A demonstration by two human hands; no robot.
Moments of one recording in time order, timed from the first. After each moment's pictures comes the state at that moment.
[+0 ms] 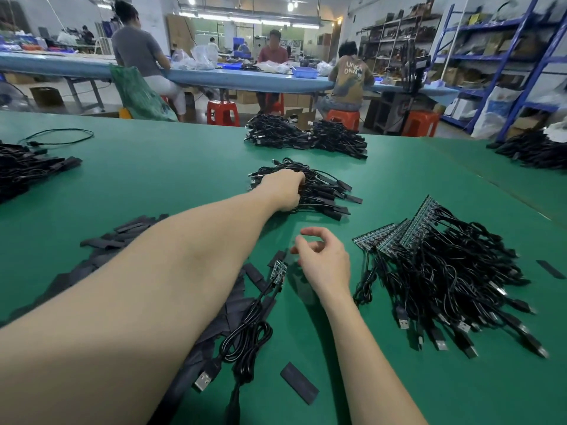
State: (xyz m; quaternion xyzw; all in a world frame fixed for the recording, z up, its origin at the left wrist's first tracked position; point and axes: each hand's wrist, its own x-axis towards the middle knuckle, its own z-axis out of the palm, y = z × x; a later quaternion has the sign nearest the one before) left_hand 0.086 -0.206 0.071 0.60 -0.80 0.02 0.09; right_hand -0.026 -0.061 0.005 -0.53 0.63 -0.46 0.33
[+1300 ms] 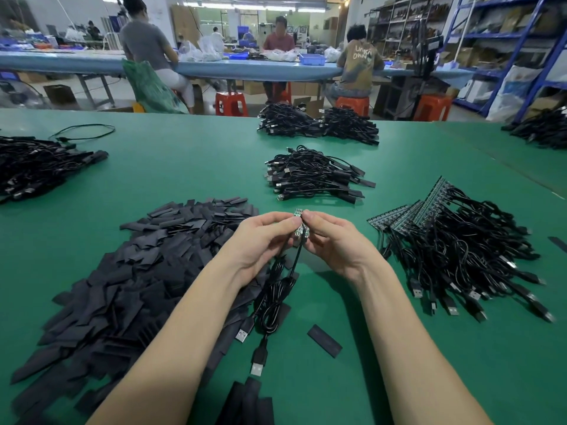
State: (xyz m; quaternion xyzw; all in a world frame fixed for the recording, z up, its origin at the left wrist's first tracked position) left_hand 0.133 -0.010 0.046 0.41 -0.40 -0.63 0.52; right_hand -0.029 -0.035 0.039 -0.41 0.34 -0.45 0.72
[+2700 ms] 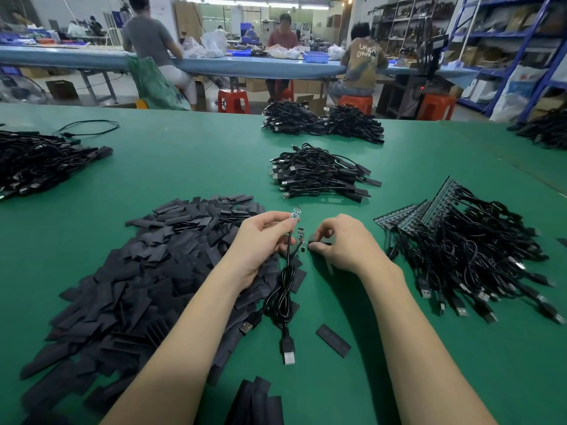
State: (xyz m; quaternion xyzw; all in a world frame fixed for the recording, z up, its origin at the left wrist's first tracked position) left_hand 0.141 -0.012 0.033 0.49 -0.44 -0.53 0.53; right_hand -0.034 -0.050 0.030 -0.76 0.60 -0.18 0.15
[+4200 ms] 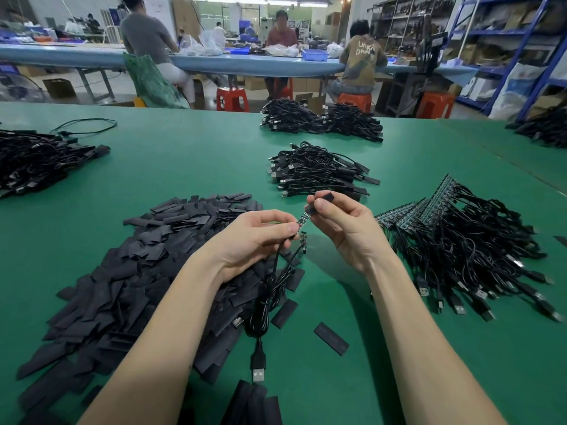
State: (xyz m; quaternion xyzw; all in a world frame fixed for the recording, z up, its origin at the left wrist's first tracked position) left_hand 0.161 0.000 0.053 0.39 -0.49 -0.64 0.44; right_hand -0.029 -0.030 0.052 -0.43 0.26 -0.55 0.67
